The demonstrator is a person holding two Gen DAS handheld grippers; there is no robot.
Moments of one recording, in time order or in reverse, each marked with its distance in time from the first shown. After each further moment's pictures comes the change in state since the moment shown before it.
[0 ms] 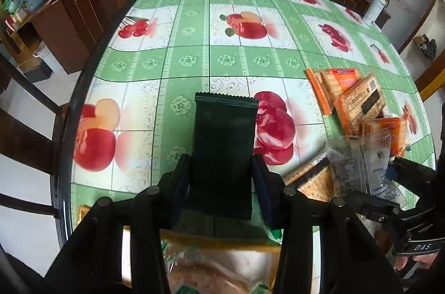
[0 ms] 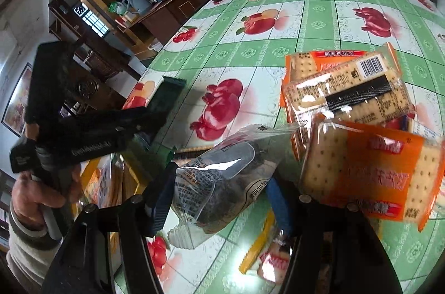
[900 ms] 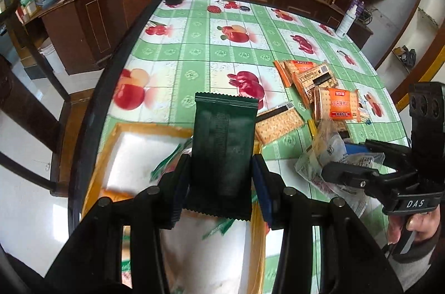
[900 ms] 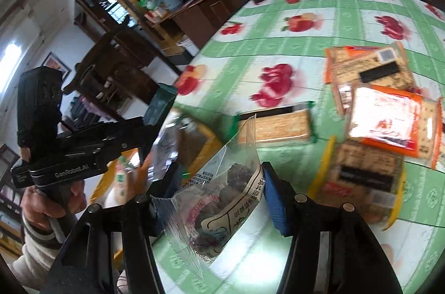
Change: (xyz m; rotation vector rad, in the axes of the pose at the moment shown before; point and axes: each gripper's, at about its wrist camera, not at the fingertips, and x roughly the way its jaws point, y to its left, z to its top) left arm -0.099 0.008 -0.092 -0.036 -0.114 -0.066; right arm -0.032 0.056 -0.033 -0.093 -0.013 0.127
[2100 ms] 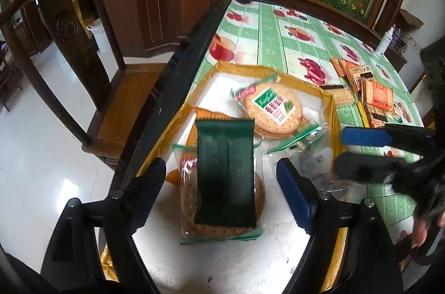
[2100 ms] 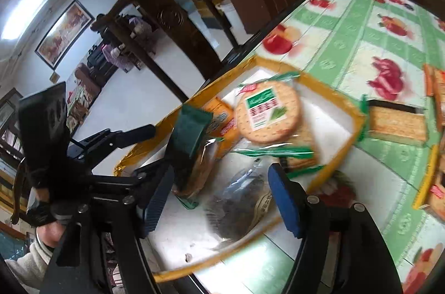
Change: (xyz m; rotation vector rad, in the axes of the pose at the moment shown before) left arm -0.041 0.066 -0.099 -0.166 -0.091 0.178; right arm 0.061 0.106 -0.019 -0.174 0.140 0.055
